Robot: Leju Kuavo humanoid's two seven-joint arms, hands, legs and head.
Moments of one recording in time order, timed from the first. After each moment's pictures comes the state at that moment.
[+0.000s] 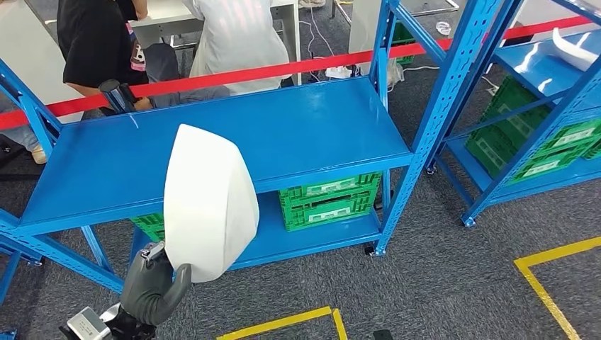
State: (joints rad) left arm 0.08 -0.01 -0.25 -1.70 -0.10 -0.43 -0.69; right arm -0.07 0.17 -0.95 -0.21 0.88 -0.02 -0.27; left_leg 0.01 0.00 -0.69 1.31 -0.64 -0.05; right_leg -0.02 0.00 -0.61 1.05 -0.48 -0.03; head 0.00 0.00
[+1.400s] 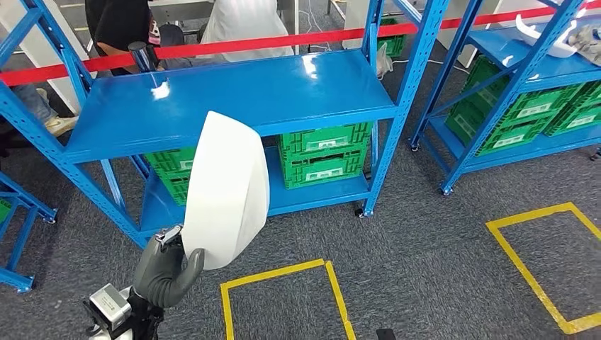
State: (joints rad) left arm 0.00 -0.03 -0.29 -1.65 -0.13 -0.42 -0.63; right arm -0.07 0.16 -0.98 -0.20 0.83 0.01 -0.31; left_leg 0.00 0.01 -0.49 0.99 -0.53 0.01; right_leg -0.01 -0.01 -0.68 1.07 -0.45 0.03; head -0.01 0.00
